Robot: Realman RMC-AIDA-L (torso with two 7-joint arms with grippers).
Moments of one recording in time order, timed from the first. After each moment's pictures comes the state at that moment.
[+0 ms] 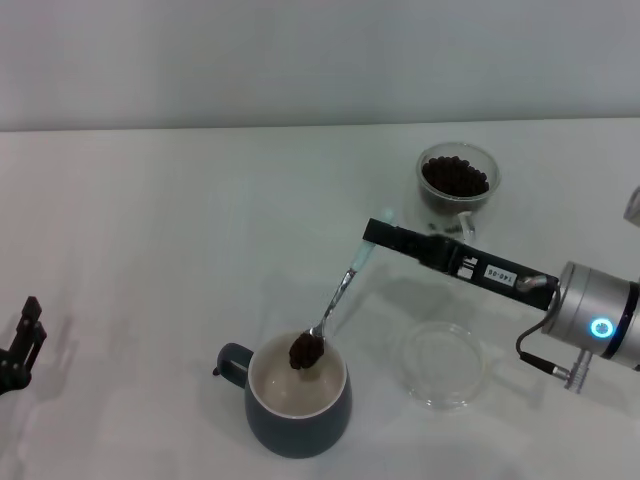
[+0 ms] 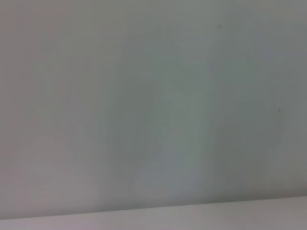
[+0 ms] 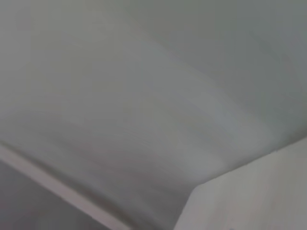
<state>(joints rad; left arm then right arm) -0.21 -2.08 2.84 0.16 -1.23 1.31 -0.11 0.46 2.03 -1.58 -0.27 -0.76 -1.32 1.64</state>
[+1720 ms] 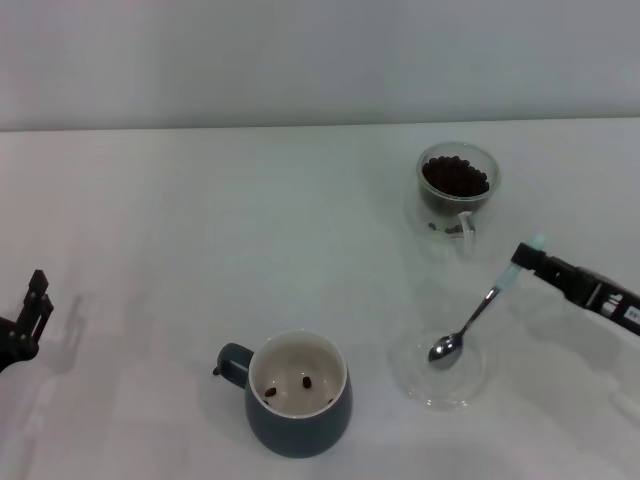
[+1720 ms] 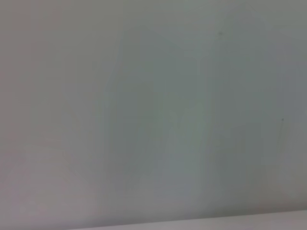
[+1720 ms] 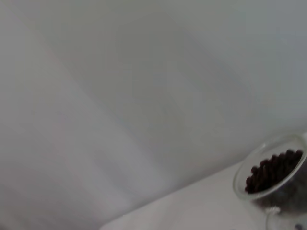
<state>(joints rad) -0.26 -2.08 2.84 0.16 -1.26 1.28 -0.11 0.31 1.94 -1.36 -0.14 -0.81 -1.38 1.39</state>
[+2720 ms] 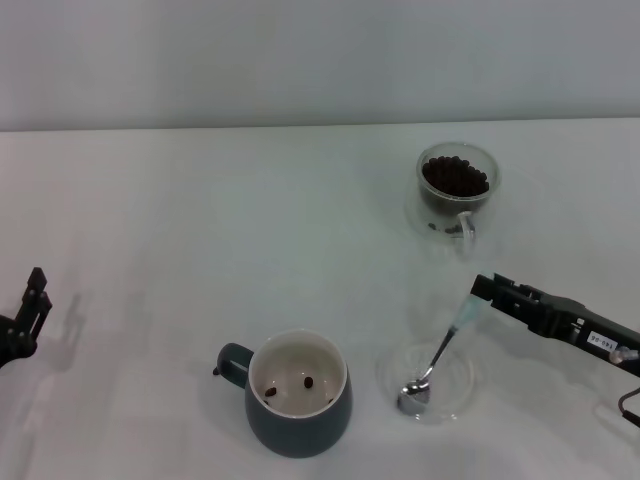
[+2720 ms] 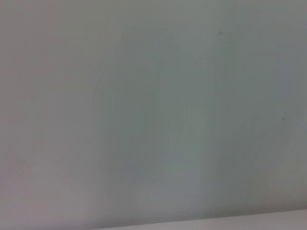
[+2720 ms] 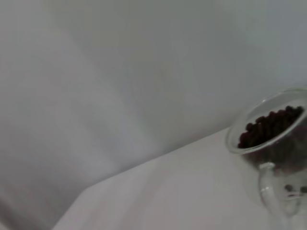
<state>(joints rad) -0.27 -2.08 2.84 0.15 -1.26 1.28 -0.11 0.32 1.98 -1.39 -0.16 -0.87 -1.28 1.33</state>
